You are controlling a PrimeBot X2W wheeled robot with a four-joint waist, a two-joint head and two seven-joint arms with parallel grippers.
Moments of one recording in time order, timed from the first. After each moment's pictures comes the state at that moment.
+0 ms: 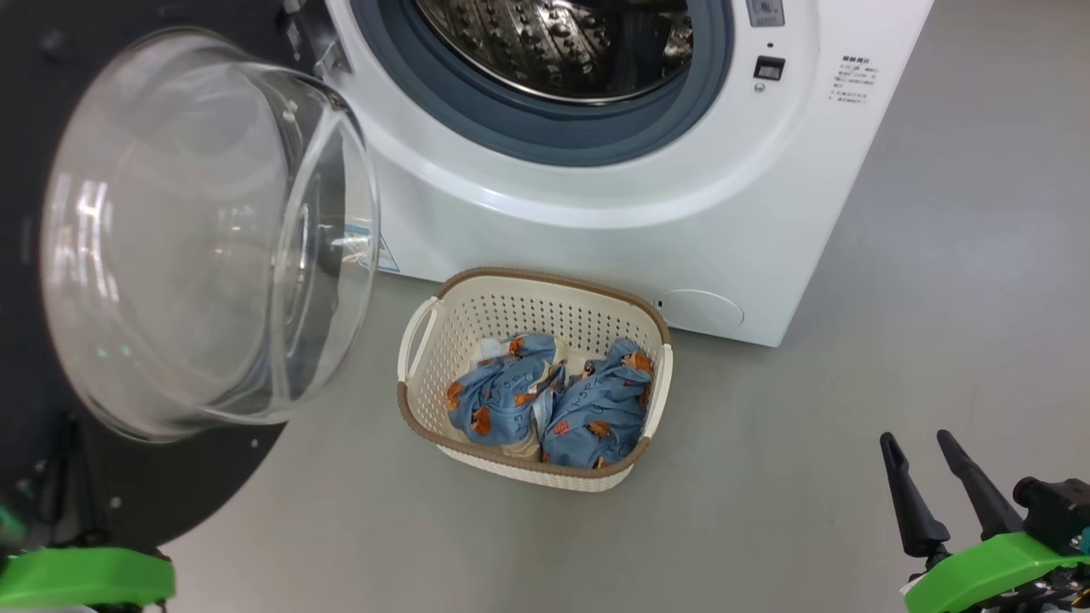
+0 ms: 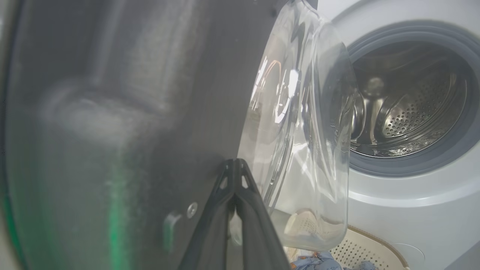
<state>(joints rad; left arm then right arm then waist) -0.09 0.17 0.14 0.17 -0.41 0.02 -0.26 -0.07 -0.26 0.08 0.37 0.48 0.13 -0.25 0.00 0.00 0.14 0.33</state>
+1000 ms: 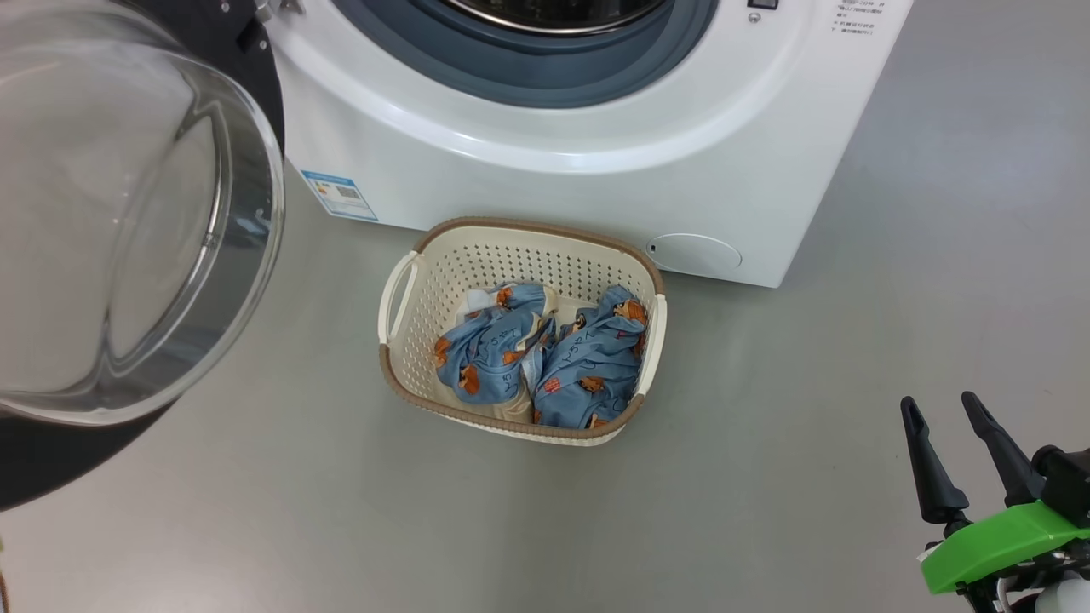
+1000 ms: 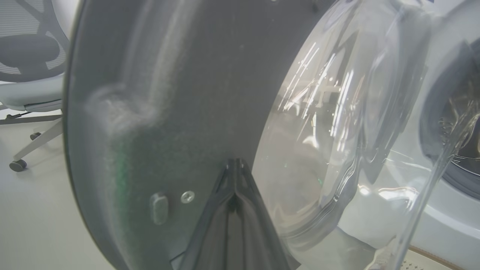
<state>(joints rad) -0.29 0.23 0.45 0.43 -0.30 -0.04 -0.26 -0.11 -0.27 0.03 0.35 0.38 0.13 -0.25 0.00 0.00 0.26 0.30</state>
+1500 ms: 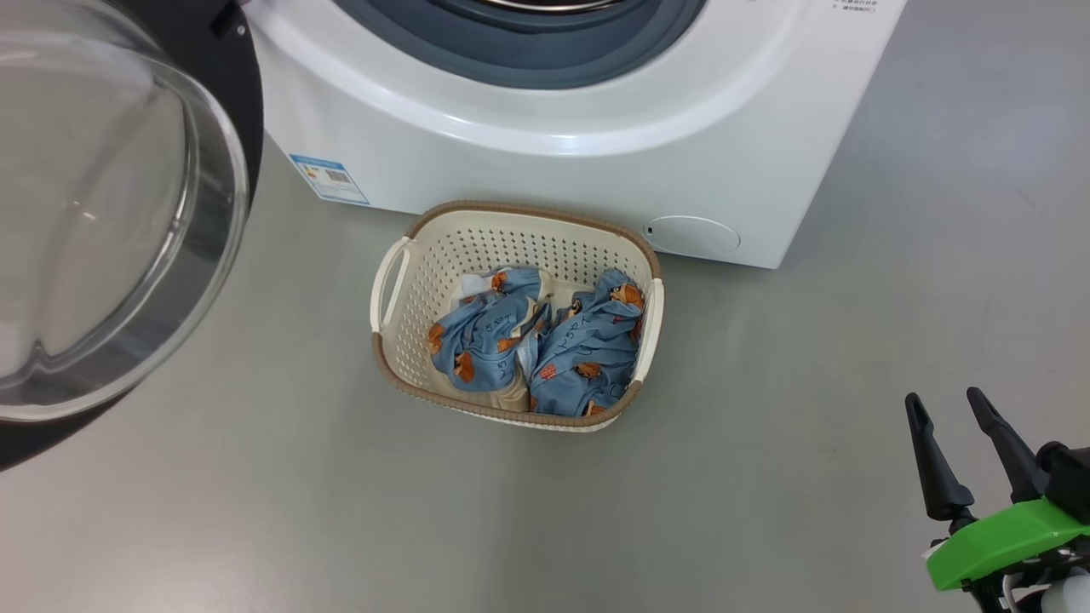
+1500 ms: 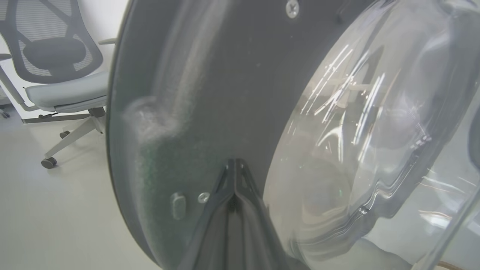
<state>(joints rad) -0.42 0.30 0.56 0.61 -0.24 -0.08 -0.26 -0.12 -0.28 0.03 0.34 0.38 0.13 -0.25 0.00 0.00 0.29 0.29</state>
